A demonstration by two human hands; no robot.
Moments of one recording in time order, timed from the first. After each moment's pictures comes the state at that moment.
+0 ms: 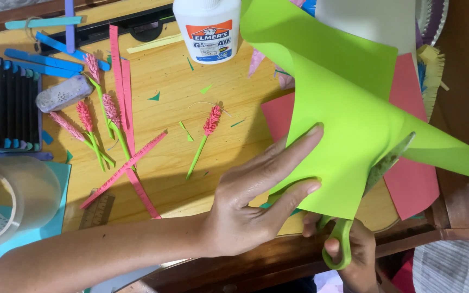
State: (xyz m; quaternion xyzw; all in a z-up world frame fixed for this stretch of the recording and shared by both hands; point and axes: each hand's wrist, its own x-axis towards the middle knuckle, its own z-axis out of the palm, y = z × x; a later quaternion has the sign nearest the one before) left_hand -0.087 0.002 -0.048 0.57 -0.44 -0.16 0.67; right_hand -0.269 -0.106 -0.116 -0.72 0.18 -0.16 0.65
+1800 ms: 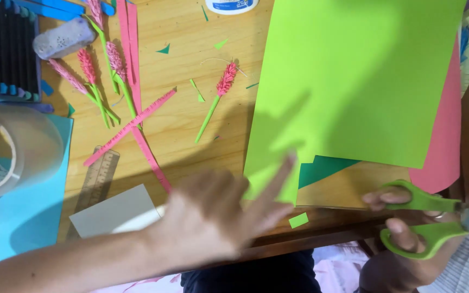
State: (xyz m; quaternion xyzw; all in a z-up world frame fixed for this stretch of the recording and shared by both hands) left_hand -0.095 0.072 -0.058 0.78 -0.60 0.10 0.13; right_hand -0.321 -0.158 -0.130 -0.77 0.15 -0.17 0.59
